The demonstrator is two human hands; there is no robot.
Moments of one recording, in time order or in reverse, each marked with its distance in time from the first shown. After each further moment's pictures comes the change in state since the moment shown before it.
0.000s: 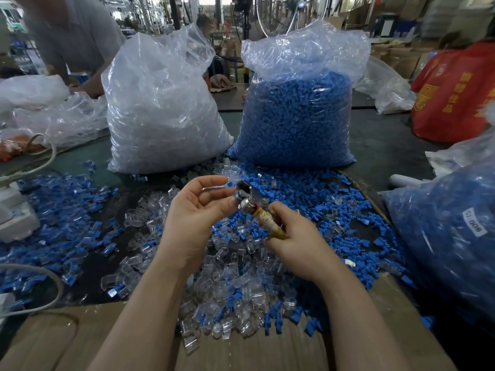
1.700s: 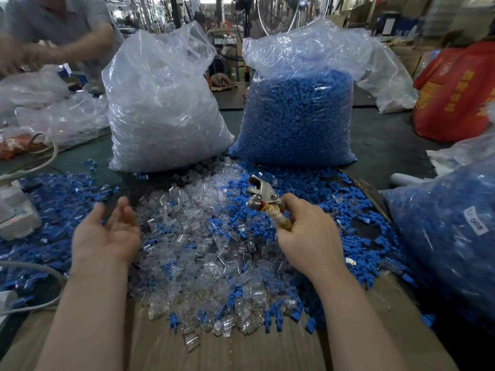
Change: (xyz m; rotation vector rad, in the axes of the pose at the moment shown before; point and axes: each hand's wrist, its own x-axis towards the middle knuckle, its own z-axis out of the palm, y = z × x) left_hand 0.008 0.011 -0.100 -0.733 0.761 -0.195; right_hand 0.001 0.001 0.000 -0.433 0.332 -0.024
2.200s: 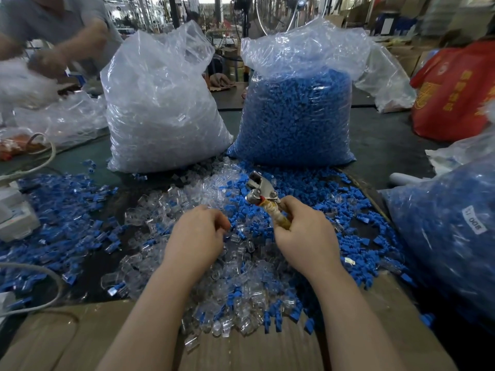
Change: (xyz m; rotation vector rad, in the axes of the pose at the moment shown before) left_hand -0.047 -0.082 0.025 2.032 -0.576 0.665; right_hand 0.000 -0.001 0.003 0.089 -0.044 0.083
